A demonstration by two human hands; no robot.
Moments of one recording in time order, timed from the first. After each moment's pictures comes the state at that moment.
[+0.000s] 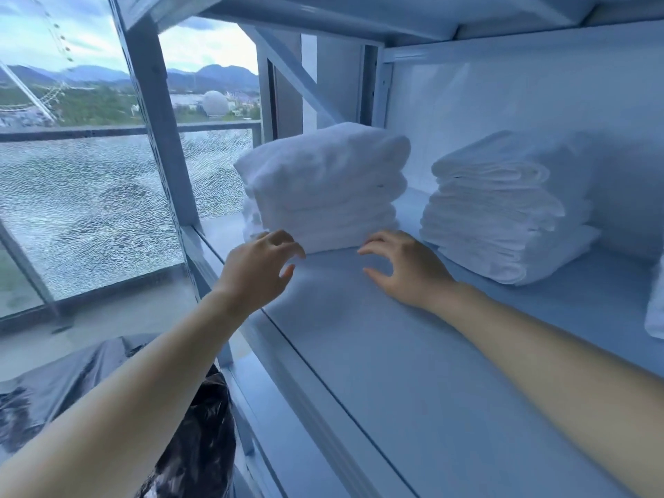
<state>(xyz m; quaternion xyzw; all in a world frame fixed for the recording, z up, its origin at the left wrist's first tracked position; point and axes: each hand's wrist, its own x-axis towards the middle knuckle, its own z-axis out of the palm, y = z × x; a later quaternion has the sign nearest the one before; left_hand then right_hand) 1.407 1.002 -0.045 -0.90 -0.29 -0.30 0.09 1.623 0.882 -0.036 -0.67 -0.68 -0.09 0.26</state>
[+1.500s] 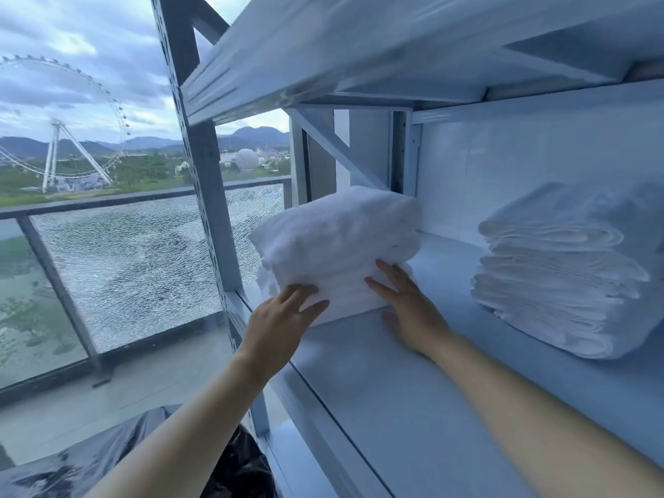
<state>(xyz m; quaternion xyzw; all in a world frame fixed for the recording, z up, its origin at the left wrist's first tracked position) 1.382 1.044 -0.036 -0.89 -0.23 -0.33 0.23 1.624 0.982 -0.058 -0.67 -0.68 -0.06 0.27</state>
